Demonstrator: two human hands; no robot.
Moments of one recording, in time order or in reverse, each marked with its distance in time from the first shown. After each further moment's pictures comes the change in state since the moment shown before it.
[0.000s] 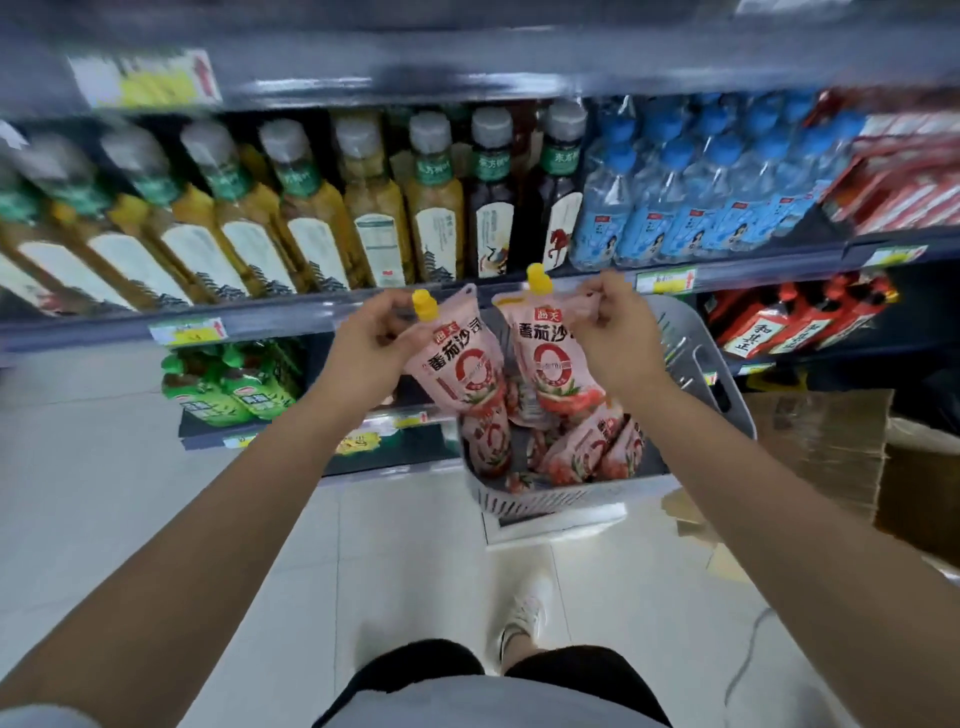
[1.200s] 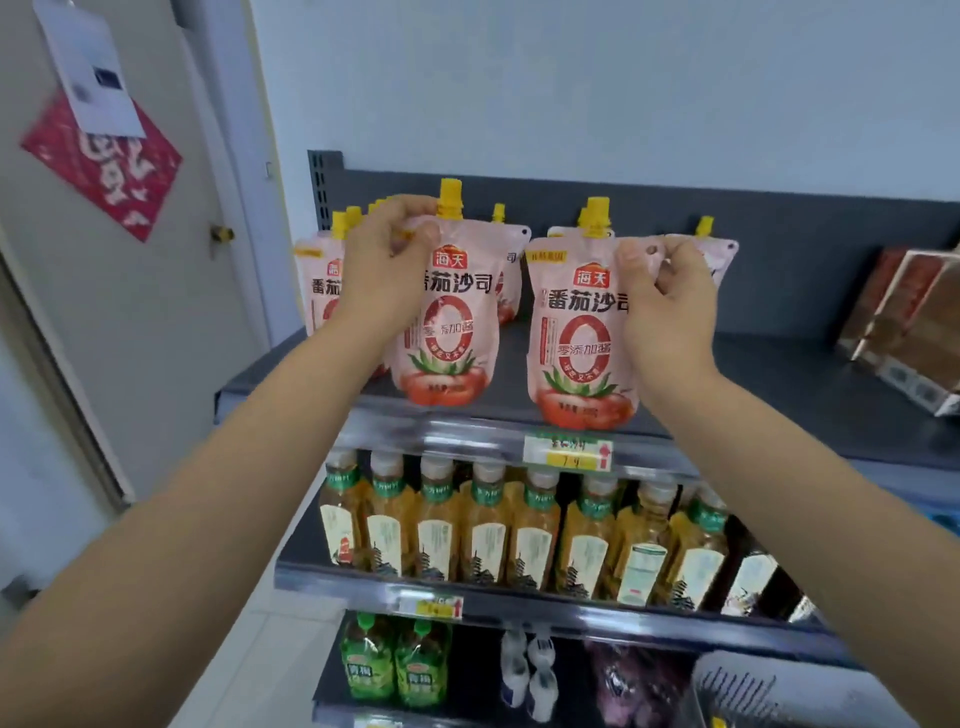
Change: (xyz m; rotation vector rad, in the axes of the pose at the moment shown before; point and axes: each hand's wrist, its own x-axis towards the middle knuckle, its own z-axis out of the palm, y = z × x) left_hand 0.080 0.177 -0.360 -0.076 0.611 0.605; right_hand 0.066 -0.400 0.141 0.619 0.191 -0.461
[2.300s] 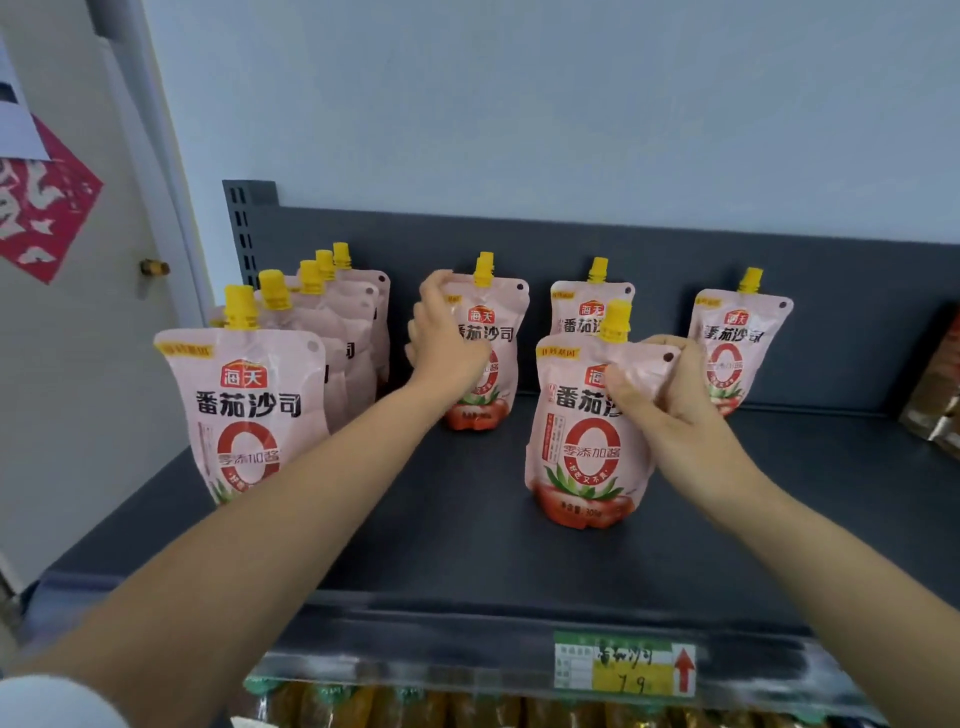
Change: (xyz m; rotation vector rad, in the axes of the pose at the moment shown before) left_hand 0.134 -0.155 0.121 0.302 -0.087 -0.117; right_hand 0.099 0.112 0.010 -0.084 -0.402 0.055
